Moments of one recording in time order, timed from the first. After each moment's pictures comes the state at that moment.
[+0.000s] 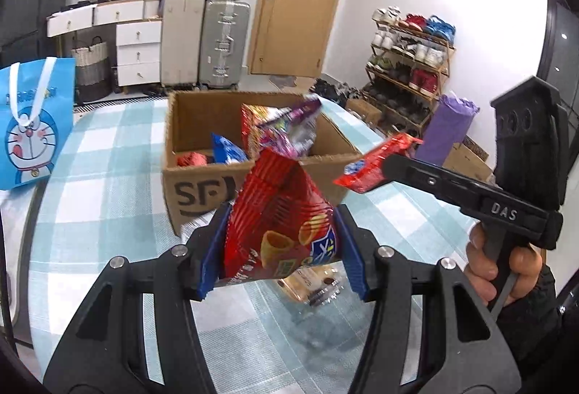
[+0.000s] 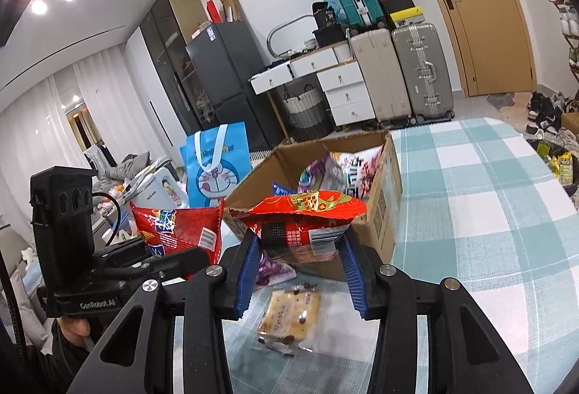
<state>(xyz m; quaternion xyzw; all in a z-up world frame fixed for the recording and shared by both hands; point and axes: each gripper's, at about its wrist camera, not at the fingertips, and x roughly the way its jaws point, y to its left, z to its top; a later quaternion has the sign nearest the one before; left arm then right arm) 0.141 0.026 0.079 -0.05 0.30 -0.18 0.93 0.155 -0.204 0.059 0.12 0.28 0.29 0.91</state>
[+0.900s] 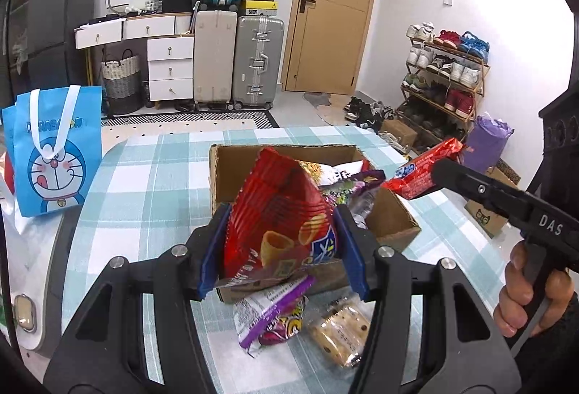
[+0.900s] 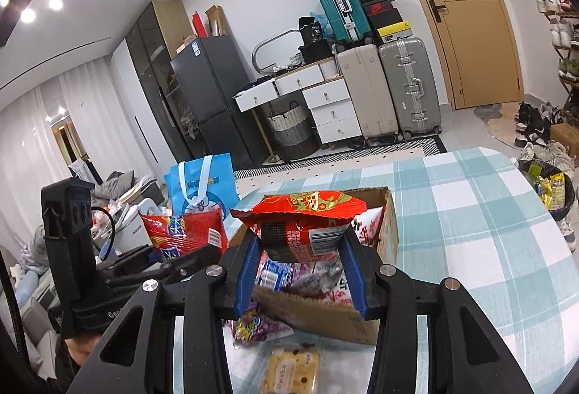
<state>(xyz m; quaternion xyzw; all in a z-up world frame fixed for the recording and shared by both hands) 0.228 0.041 0.115 -0.05 0.28 -0.11 0.95 0.196 -0.184 0.107 0.13 0.26 0.25 0.92</state>
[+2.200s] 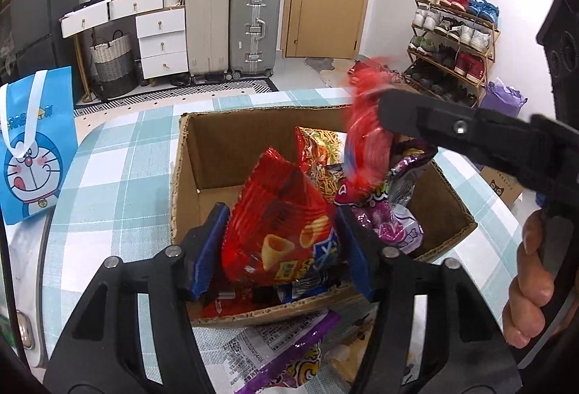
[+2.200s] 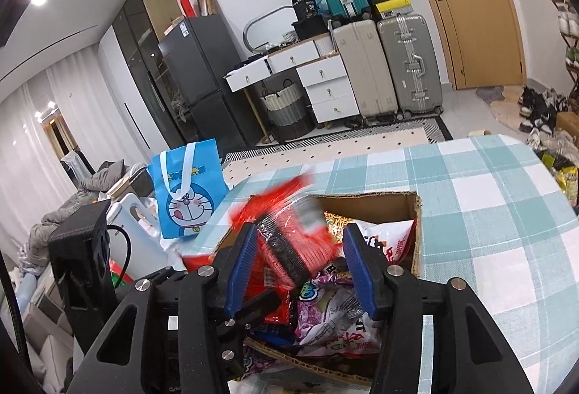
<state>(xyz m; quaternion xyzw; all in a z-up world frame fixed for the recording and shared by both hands) 0.342 0.014 0.045 -0.01 0.35 -0.11 0.93 0.270 -0.149 0.088 0.11 0.31 0.25 0.91</state>
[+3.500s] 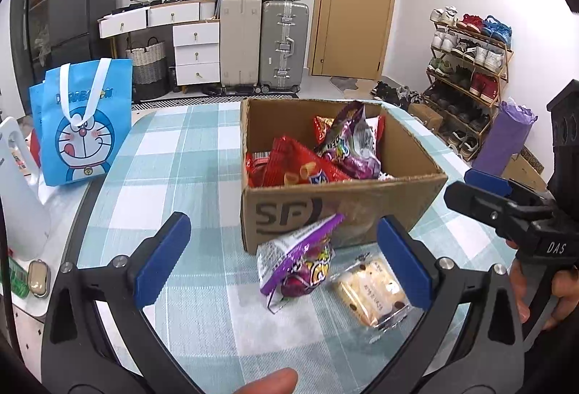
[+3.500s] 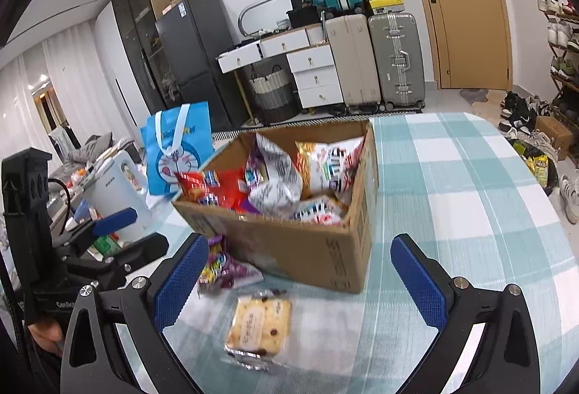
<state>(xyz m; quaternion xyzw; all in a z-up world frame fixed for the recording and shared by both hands) 0.211 0.041 0.065 -0.03 0.31 -0.05 0.95 0.182 -0.177 0.050 0.07 0.34 0.22 0.91</state>
